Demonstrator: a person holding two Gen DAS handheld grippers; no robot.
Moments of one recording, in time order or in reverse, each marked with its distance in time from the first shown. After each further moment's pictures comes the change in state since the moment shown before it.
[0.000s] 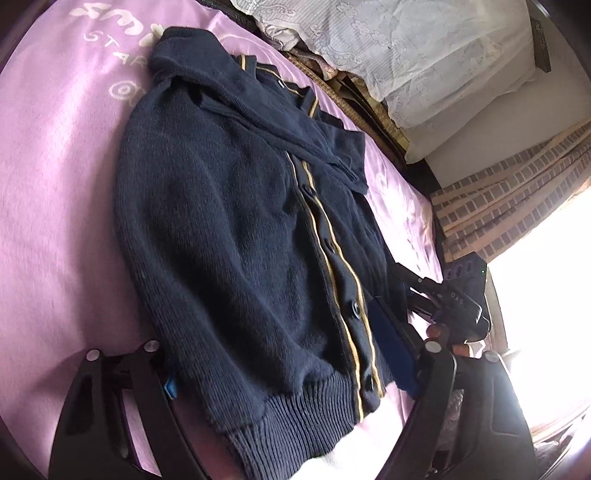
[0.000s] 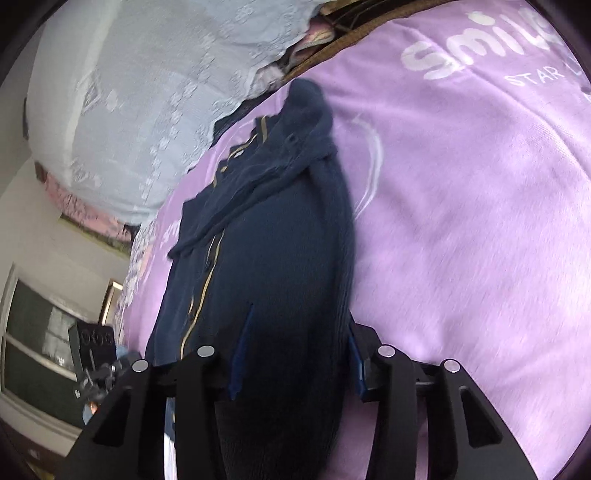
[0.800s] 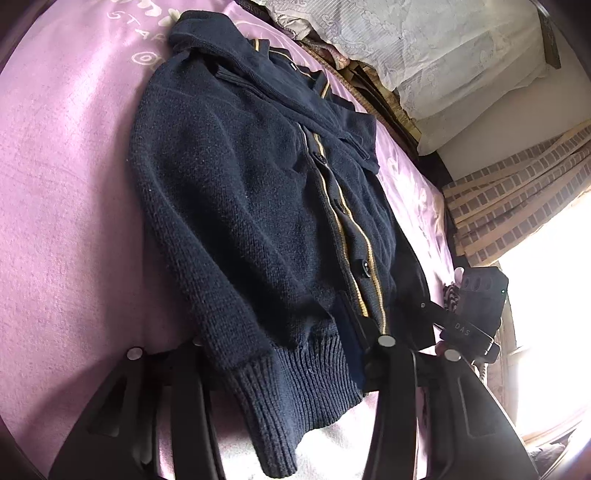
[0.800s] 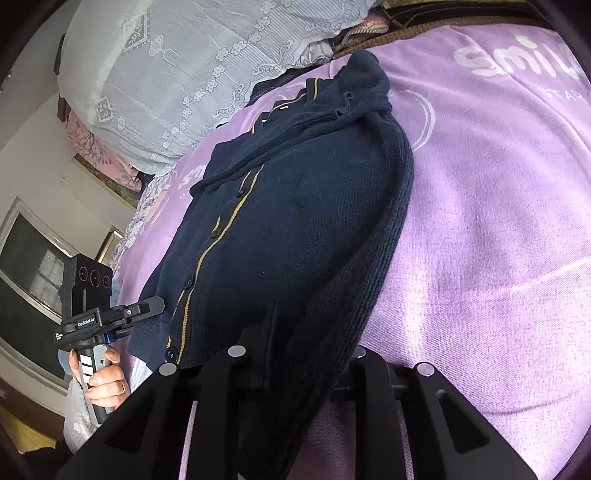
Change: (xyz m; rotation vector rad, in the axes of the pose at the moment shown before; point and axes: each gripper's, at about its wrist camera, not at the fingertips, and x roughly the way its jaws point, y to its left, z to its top) left arm 0.007 -0.002 -0.030 -0.027 0.005 0.056; right arm -0.001 0.027 -0.043 -0.166 0.052 -0.004
